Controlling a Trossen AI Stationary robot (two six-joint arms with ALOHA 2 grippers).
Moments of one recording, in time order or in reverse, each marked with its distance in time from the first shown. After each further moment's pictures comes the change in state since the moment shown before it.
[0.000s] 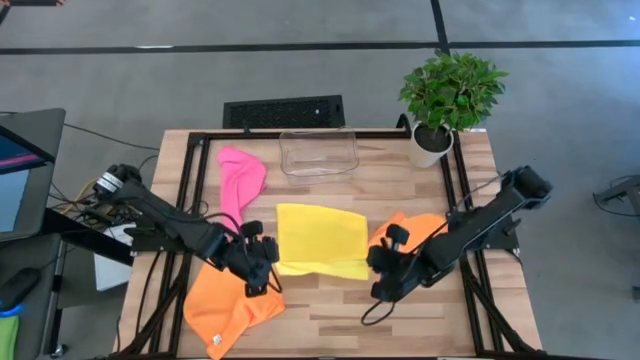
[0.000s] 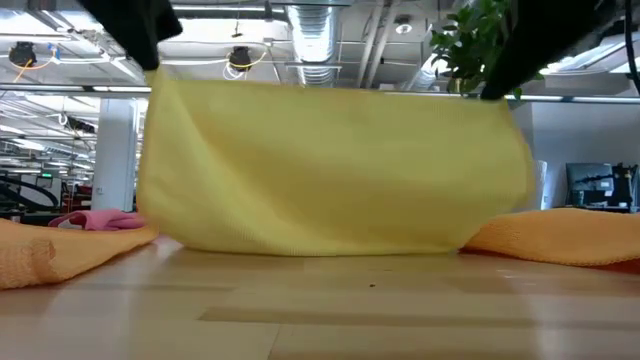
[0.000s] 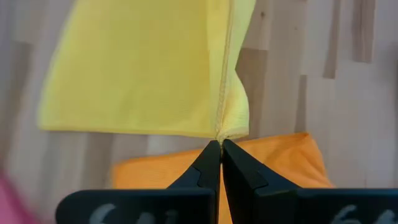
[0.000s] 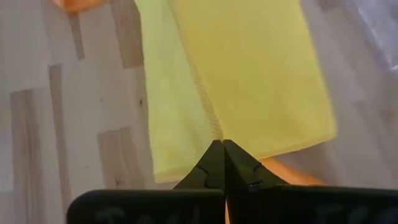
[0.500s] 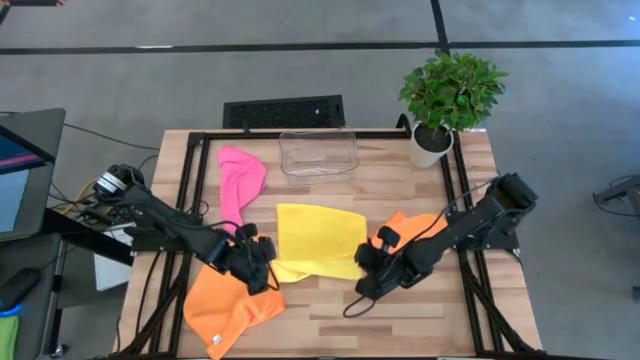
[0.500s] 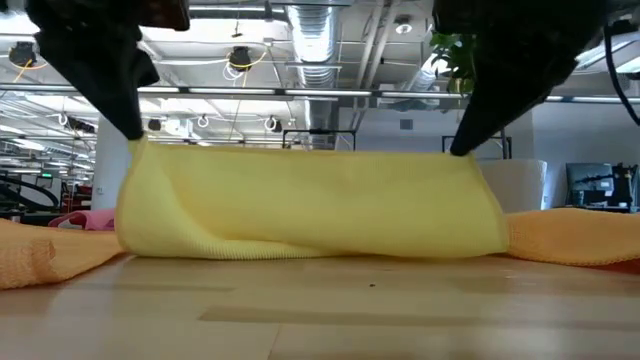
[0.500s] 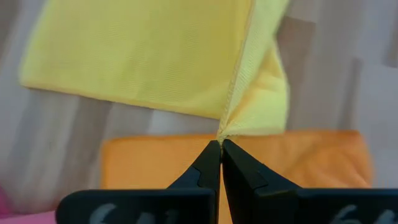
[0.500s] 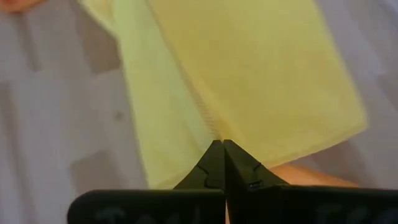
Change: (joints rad) left arm -0.005 0.002 -0.189 0.127 -0.056 -0.138; right arm -0.066 0.127 -0.001 0.071 0.008 0.087
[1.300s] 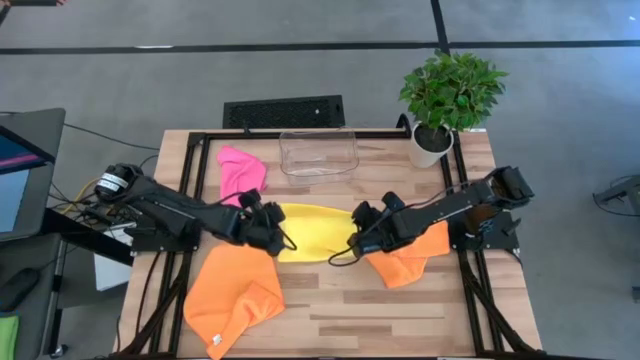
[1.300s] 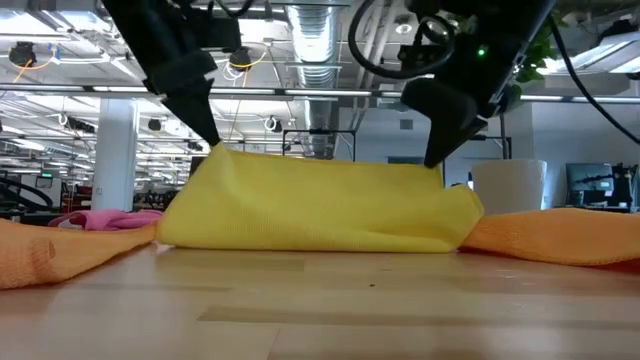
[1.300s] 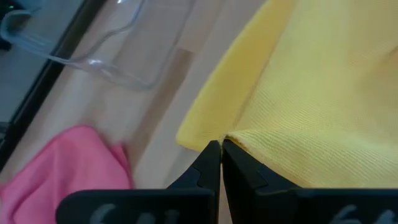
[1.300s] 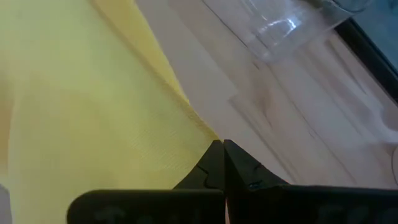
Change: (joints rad) left arm 0.249 0.000 -0.001 -0.008 -0.294 0.160; right arm -0.265 -0.011 -0.013 -0.150 0.152 -0.019
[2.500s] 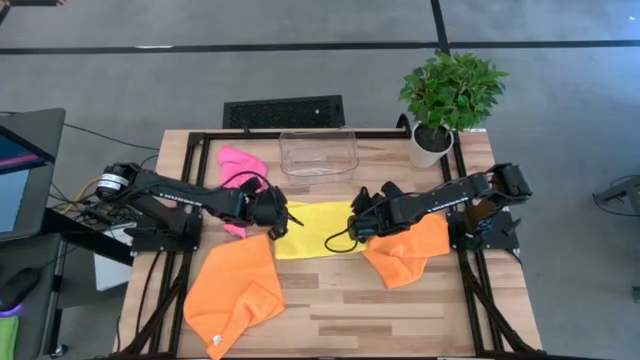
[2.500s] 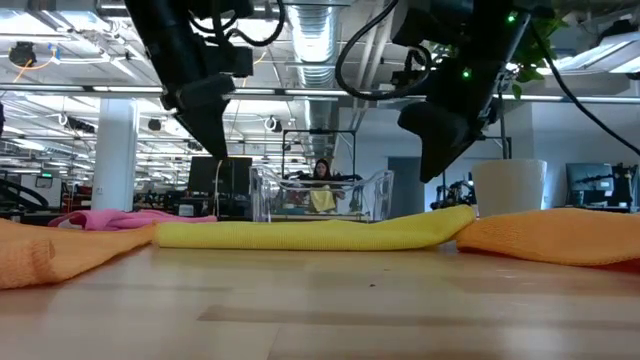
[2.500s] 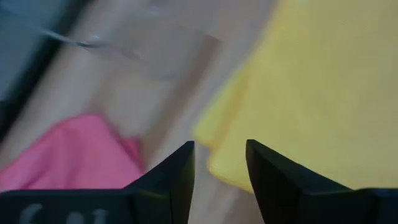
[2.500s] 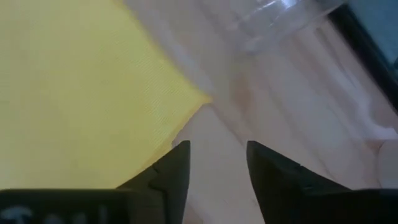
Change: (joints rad) left arm 0.165 0.000 0.000 0.015 0.139 0.080; right arm -0.113 -0.003 -0.018 0.008 -0.077 -0.123
